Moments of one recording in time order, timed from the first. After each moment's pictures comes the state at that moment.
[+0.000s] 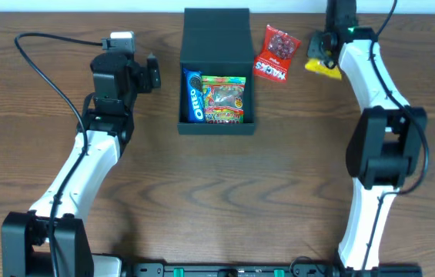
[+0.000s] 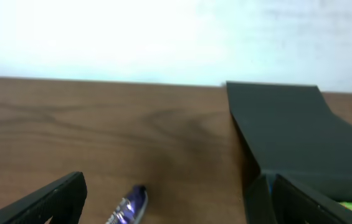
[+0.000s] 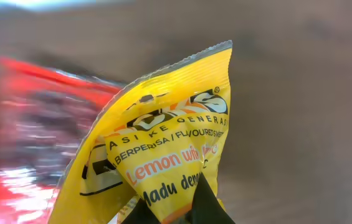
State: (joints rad) left arm -0.11 1.53 0.98 0.15 -0.11 -0.09; right arm 0.05 2.27 1.99 -0.65 0.11 0.19
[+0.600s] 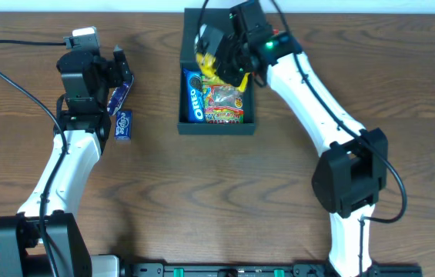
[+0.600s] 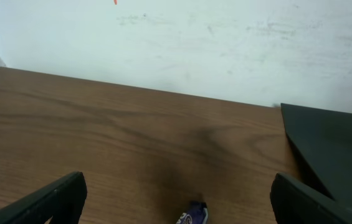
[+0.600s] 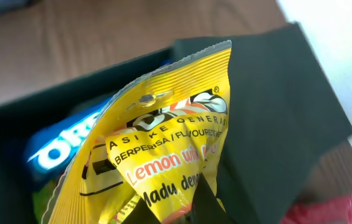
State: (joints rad) left arm 0.04 1.53 0.98 0.18 -0.11 -0.08; right arm 0.46 2.16 1.99 -0.80 -0.25 -0.68
